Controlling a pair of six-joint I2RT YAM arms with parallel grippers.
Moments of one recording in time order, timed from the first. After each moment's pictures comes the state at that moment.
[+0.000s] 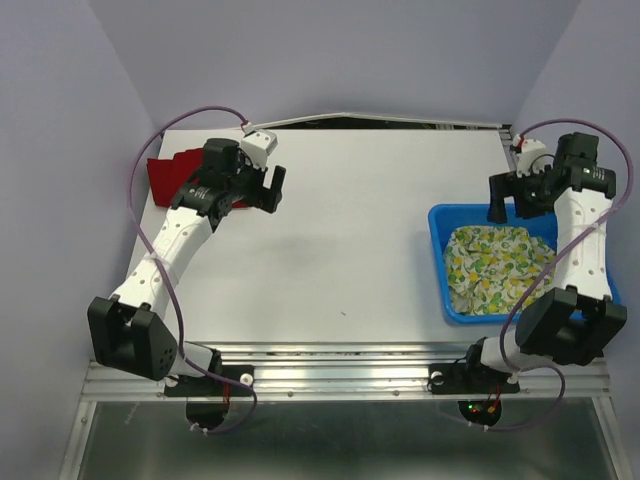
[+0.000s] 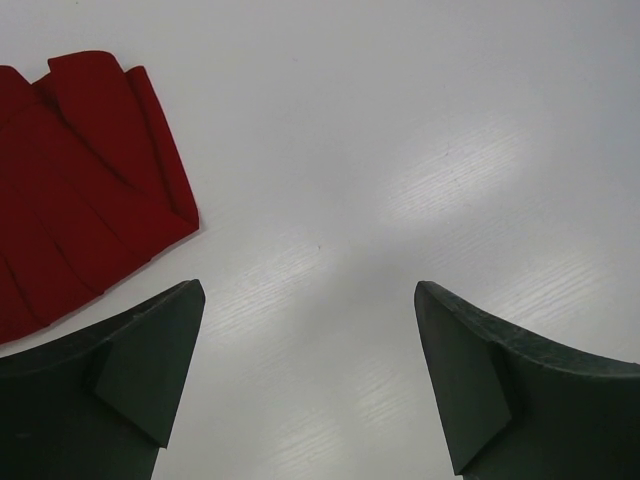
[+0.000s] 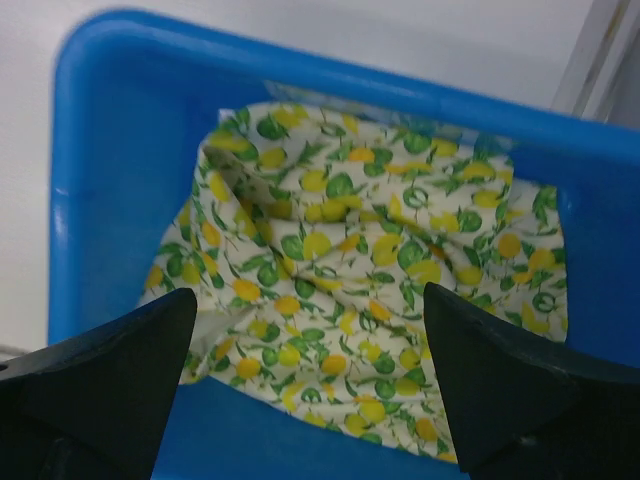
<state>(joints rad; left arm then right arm) -0.29 1.36 1.27 -0.50 0.17 0.14 -0.30 1.40 1.52 -1.08 -0.35 -0.46</state>
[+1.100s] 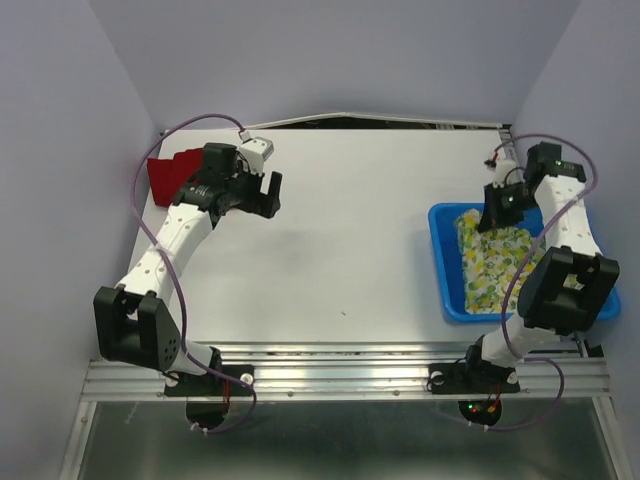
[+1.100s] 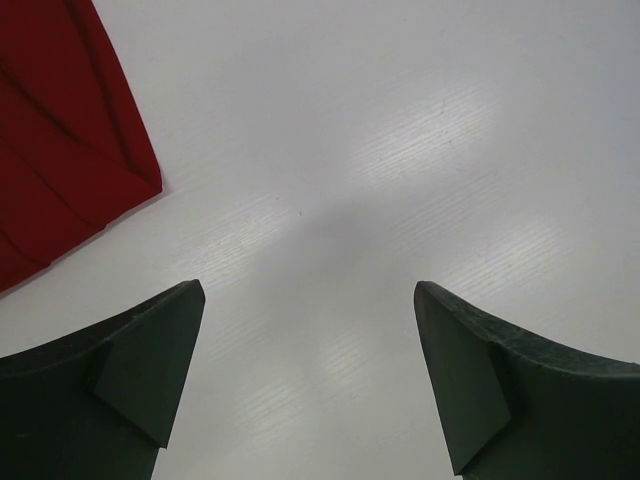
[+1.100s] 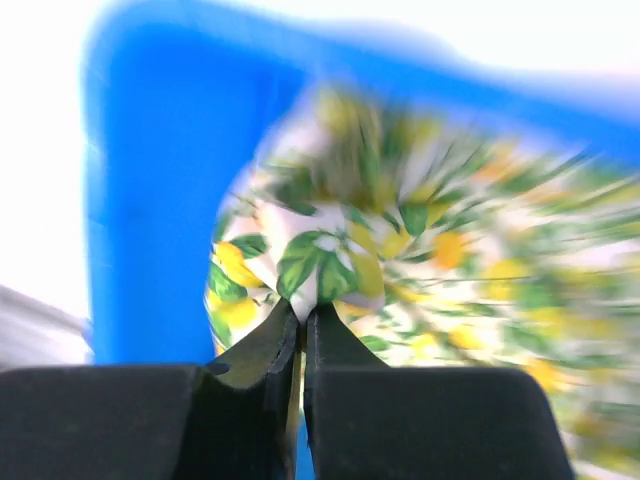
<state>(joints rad) -0.24 1.40 1.23 -0.52 0.25 0.11 -0.29 1.63 1.36 -1.14 -0.43 -0.45</state>
